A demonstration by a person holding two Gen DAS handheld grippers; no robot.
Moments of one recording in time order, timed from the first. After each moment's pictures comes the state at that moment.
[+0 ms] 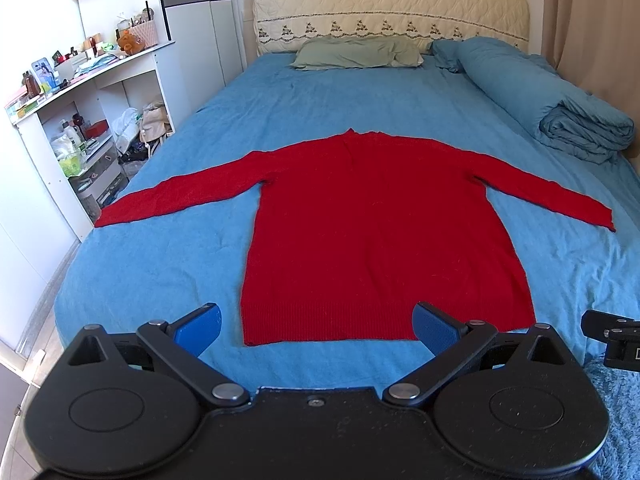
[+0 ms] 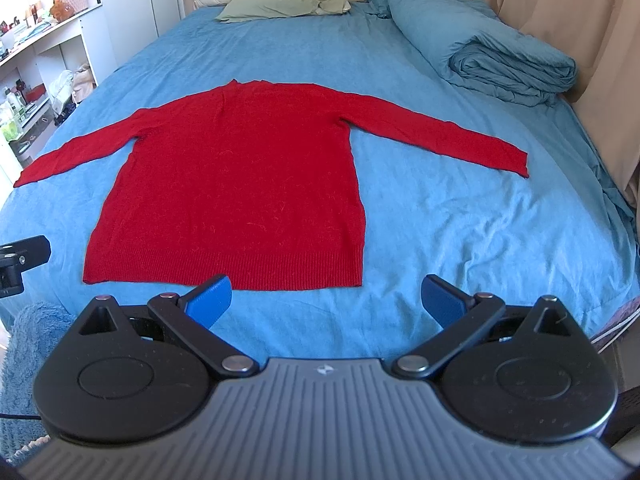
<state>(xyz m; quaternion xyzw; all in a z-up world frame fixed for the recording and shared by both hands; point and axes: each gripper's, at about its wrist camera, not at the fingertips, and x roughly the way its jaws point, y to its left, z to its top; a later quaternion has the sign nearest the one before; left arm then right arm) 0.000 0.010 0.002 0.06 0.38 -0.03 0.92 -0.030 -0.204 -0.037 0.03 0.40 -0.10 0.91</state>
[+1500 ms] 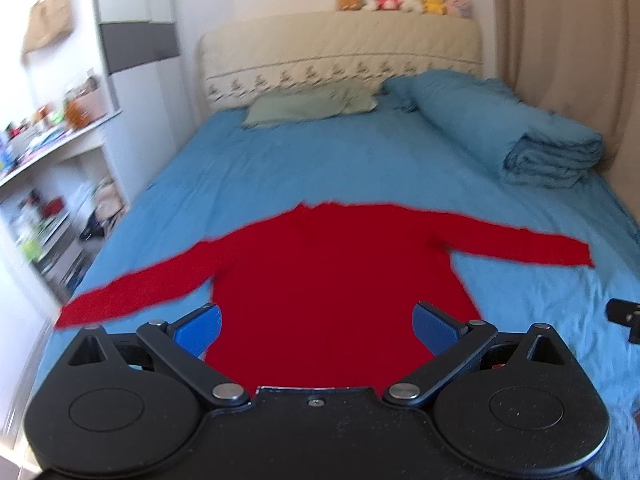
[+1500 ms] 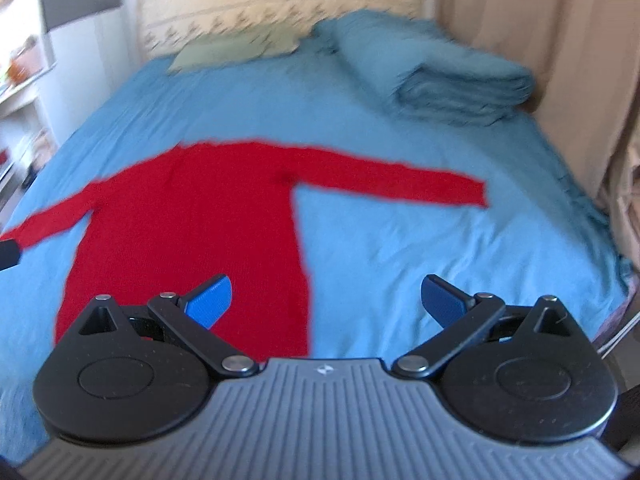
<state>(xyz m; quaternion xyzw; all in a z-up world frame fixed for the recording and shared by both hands) 0.092 -0.055 0.046 0.09 0.31 -0.10 0.94 0.005 -0.277 -0.007 0.07 0.34 -0.18 0.92</state>
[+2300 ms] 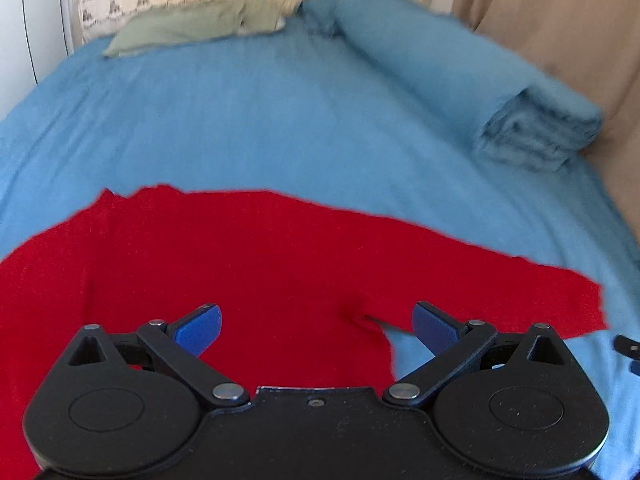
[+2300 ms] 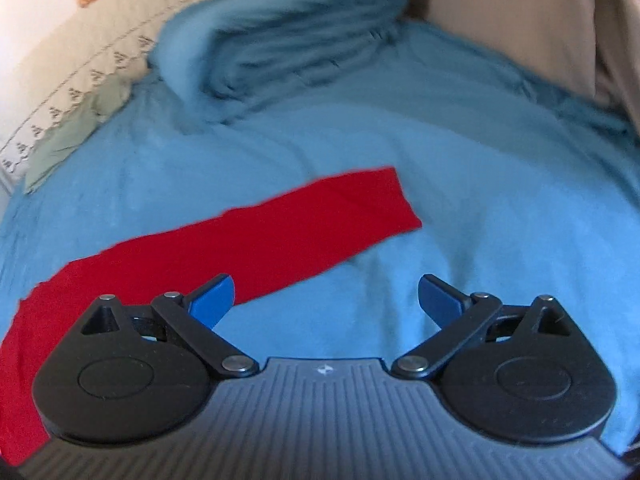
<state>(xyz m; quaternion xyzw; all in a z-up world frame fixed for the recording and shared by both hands) 0.395 -0.243 -0.112 0.05 0.43 -0.22 0.87 0.168 -0.590 -0.158 0.27 0.32 -0.31 0.85</state>
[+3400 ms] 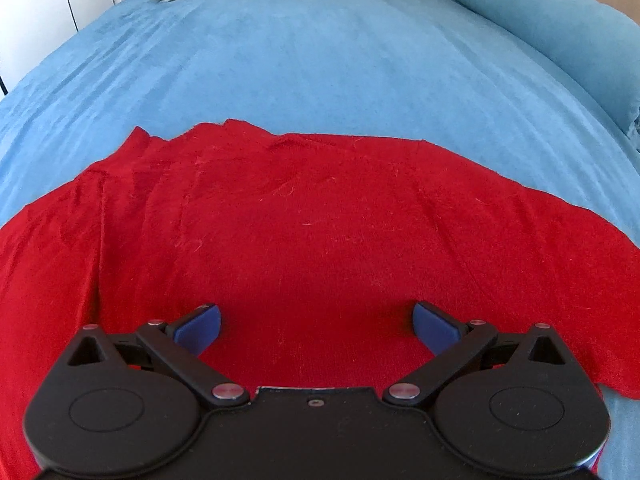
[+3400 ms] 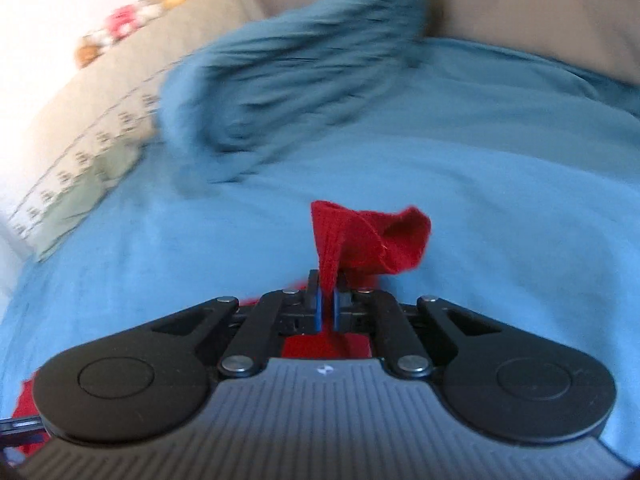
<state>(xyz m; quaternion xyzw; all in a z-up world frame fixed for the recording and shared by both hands) 0.507 -0.214 -0.207 0.07 0.48 -0.13 0.87 0.261 -0.616 -0.193 0.30 0.21 -0.28 0.89</state>
